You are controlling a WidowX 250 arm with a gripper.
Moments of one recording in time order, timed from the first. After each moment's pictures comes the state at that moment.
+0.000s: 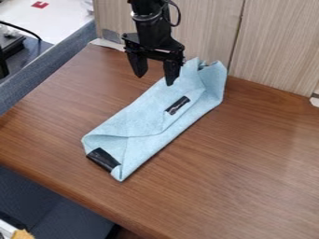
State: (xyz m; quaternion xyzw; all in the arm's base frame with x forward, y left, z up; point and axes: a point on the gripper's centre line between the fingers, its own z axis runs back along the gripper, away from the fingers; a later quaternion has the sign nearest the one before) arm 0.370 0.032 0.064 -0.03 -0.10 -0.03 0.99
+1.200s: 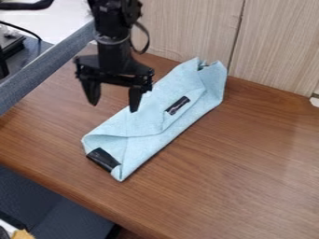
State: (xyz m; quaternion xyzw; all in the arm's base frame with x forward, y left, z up) arm 0.275 0.050 0.073 0.05 -0.07 0.15 0.98
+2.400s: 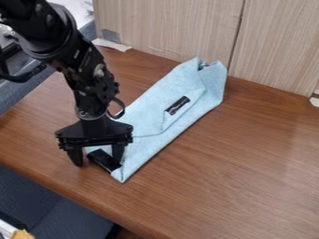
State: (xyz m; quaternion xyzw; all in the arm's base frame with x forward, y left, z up) arm 0.238 0.065 -0.009 0.04 -0.07 0.30 0.95
